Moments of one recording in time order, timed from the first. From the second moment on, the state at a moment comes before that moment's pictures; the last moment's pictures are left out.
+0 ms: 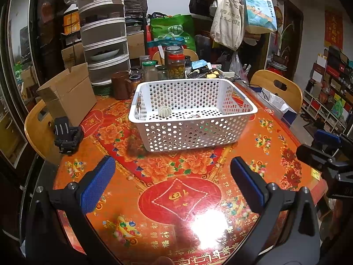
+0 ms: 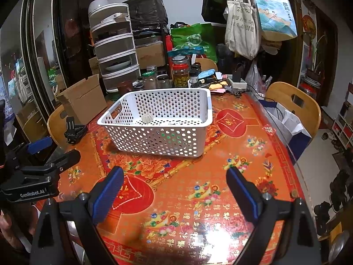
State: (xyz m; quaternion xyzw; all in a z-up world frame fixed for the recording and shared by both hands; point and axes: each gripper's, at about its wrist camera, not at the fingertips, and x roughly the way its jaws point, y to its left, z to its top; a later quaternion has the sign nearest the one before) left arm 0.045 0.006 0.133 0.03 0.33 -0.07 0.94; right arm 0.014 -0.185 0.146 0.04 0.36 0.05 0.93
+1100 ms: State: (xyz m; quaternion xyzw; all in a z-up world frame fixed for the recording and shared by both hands) left arm 0.045 0.002 0.130 0.03 0.34 -0.08 0.94; right arm 0.015 -0.185 0.147 0.04 0.35 0.05 0.93
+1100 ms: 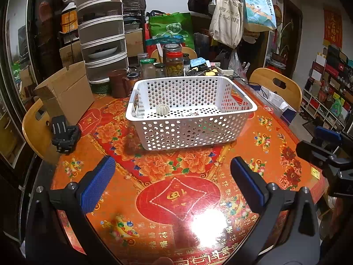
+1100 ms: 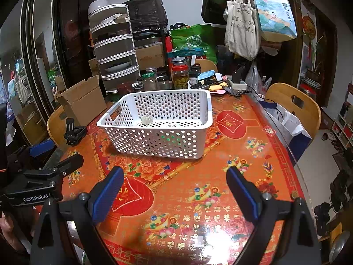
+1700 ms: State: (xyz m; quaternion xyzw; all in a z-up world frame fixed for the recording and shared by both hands) left arm 0.047 0.004 0.125 0.03 0.34 -0.08 0.94; right arm 0.016 -0.184 0.145 0.04 0.35 0.05 0.93
